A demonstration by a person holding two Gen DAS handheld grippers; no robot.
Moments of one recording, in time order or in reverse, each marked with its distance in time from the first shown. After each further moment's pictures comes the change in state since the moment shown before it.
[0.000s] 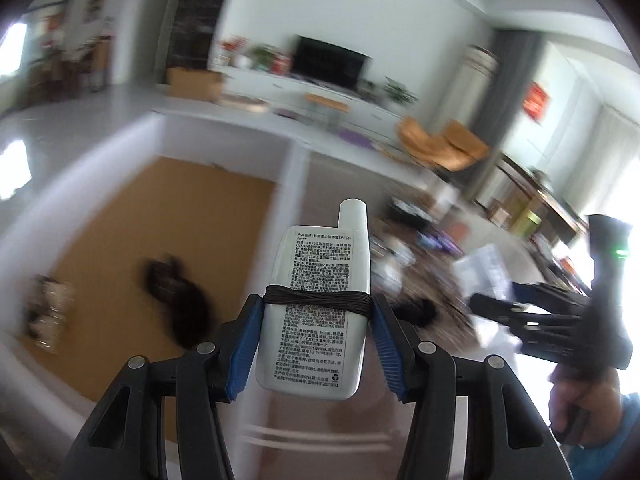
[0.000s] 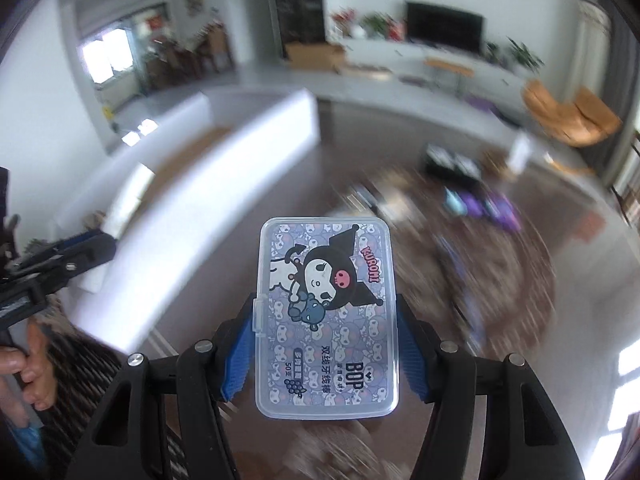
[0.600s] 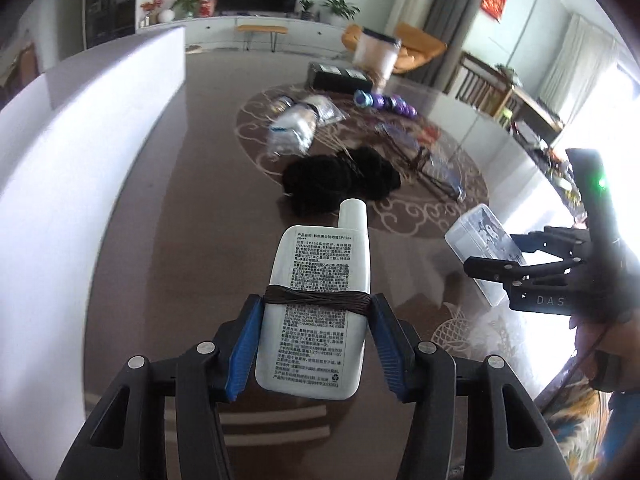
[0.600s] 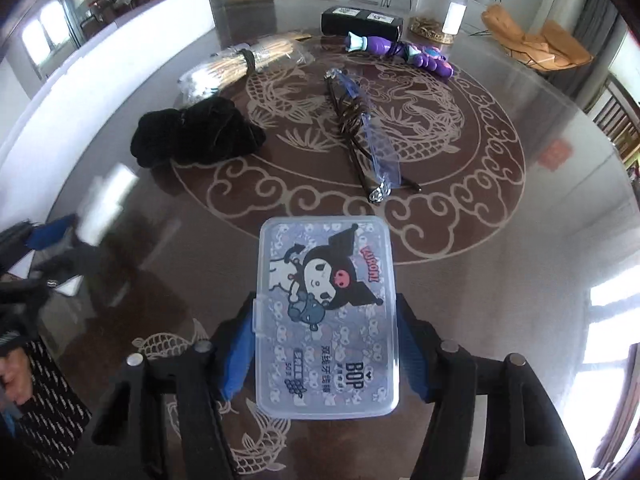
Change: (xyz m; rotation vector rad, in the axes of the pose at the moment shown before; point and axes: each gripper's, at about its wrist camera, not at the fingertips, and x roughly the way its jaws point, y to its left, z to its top) left arm 0.111 -0.101 -0.104 0.237 0.279 -0.113; right arm 0.054 -0.103 -0.113 0.108 0.302 -0.182
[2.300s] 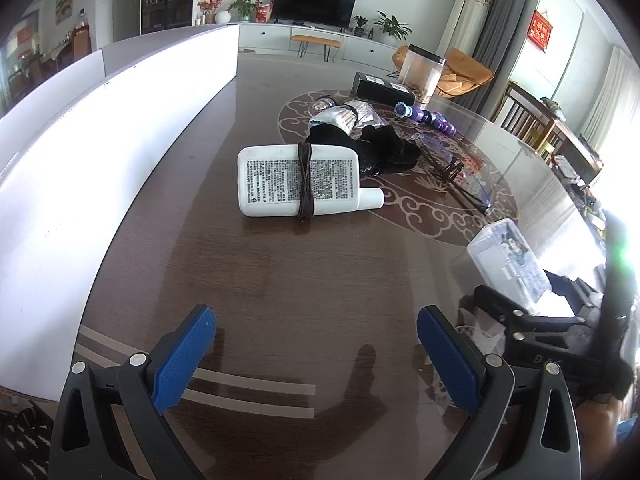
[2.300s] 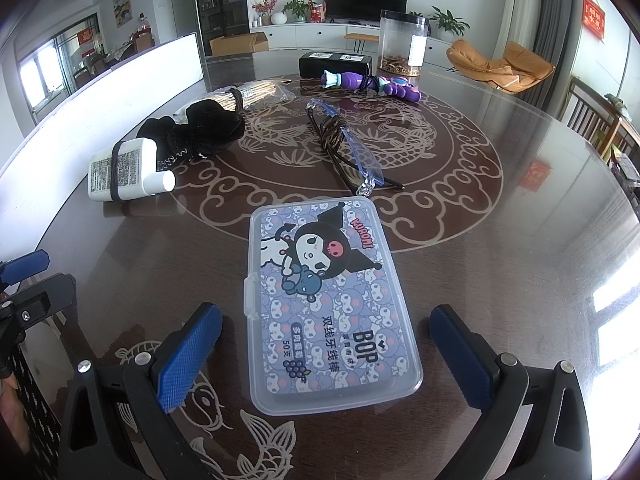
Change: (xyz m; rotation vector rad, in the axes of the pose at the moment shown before) left arm -0.003 -0.020 -0.023 -0.139 -0.049 0.124; right arm 0.006 -0.006 -0.037 0.088 -0.247 -0.030
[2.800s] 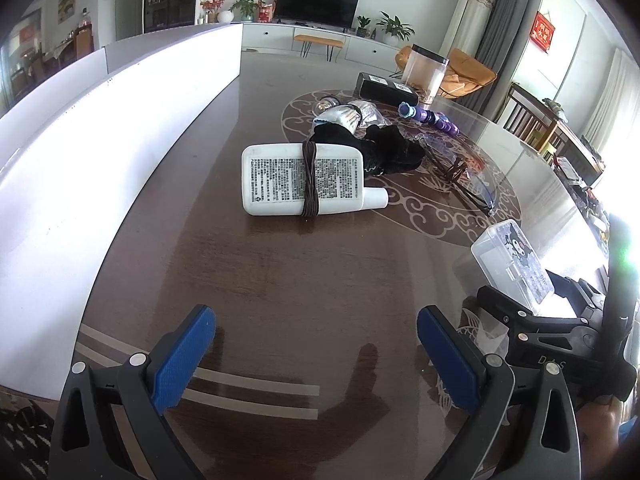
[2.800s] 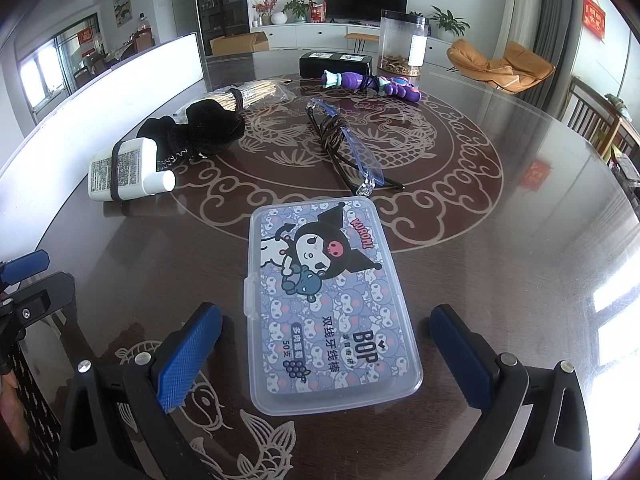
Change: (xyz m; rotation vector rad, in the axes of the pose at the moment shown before) left arm 0.002 0.000 -0.003 -0.001 -0.010 0.023; right arm 0.001 0.000 0.001 -0.001 0.001 0.001
